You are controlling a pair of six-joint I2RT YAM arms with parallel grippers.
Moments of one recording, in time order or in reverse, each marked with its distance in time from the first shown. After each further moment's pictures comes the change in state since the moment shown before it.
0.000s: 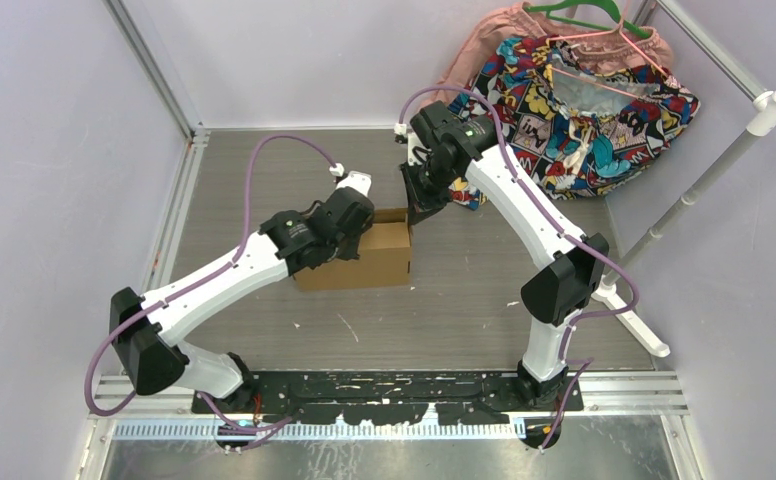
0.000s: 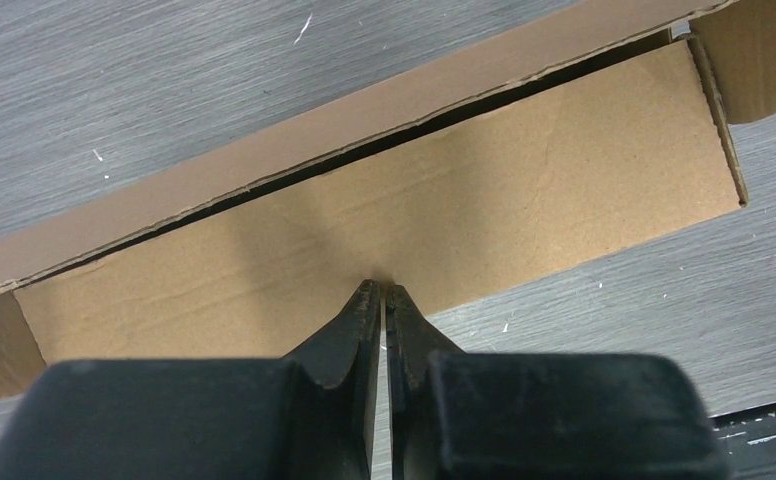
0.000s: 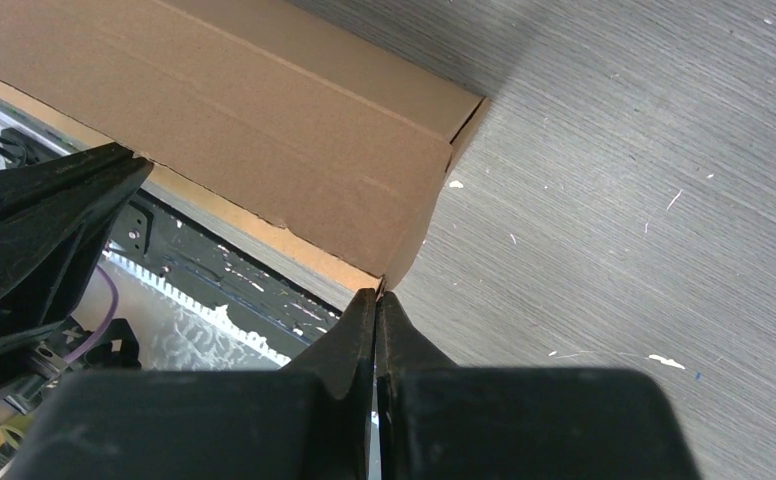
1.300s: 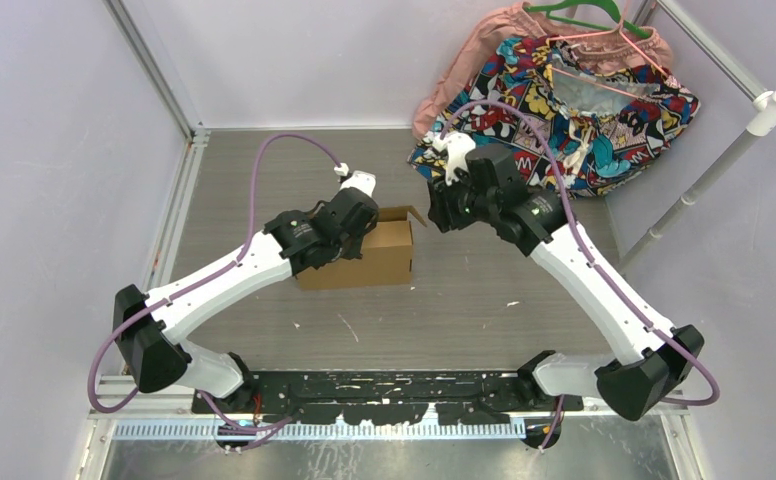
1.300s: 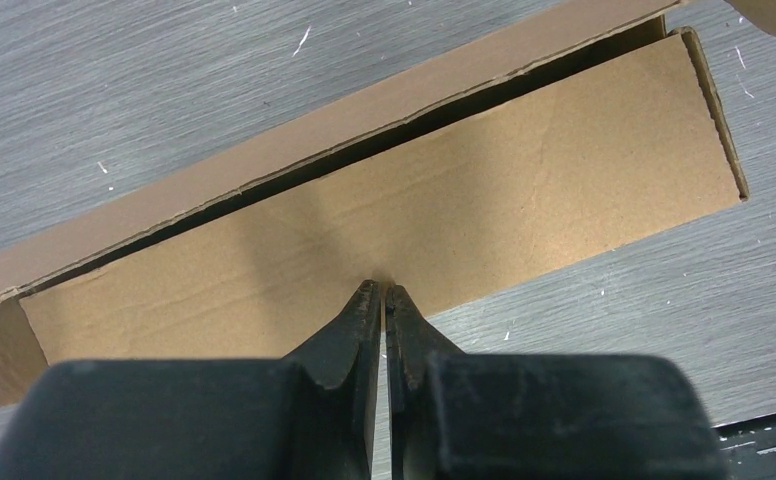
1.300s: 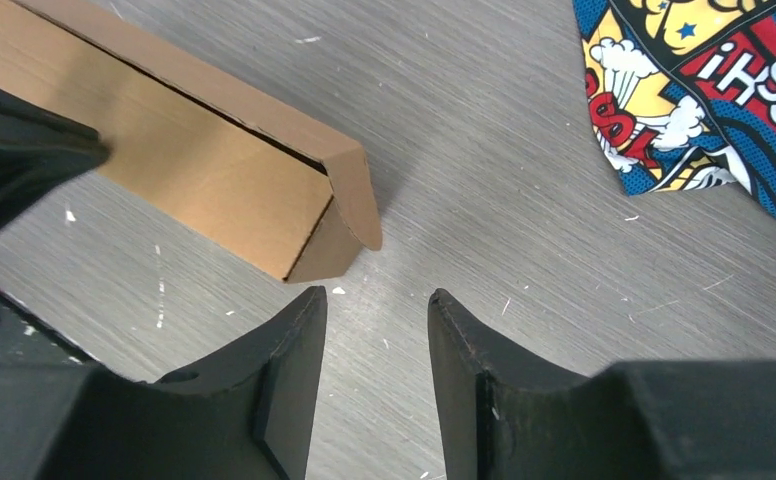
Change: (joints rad) left arm -0.012 0.018 0.010 0.011 -0.018 0.013; right arm 0.000 -0.571 -0.585 0.542 0.207 -0.173
